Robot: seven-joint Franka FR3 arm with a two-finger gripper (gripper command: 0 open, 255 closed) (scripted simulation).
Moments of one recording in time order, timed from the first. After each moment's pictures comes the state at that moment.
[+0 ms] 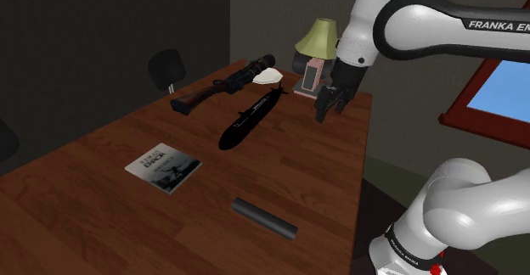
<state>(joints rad) 0.08 -0.76 0.08 -2.45 0.09 1.75 0.16</state>
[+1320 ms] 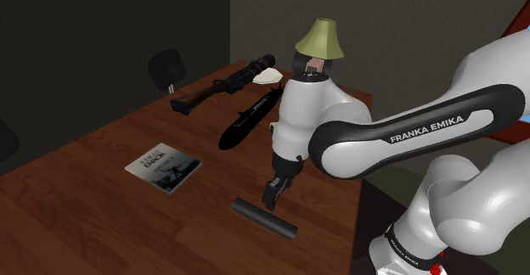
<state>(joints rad) 0.31 -0.42 0.37 -2.62 0.28 2.24 0.20</state>
